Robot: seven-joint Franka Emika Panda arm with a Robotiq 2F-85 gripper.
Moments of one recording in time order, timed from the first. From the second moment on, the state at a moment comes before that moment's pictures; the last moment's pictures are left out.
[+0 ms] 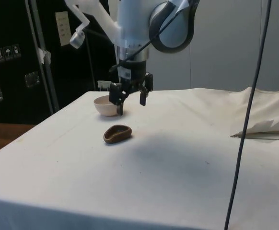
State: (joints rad) arm -0.02 0.25 -0.02 -2.39 -0.38 2.83 0.82
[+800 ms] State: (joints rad) arm -0.02 0.07 -0.07 -2.47 -0.38 2.75 0.70
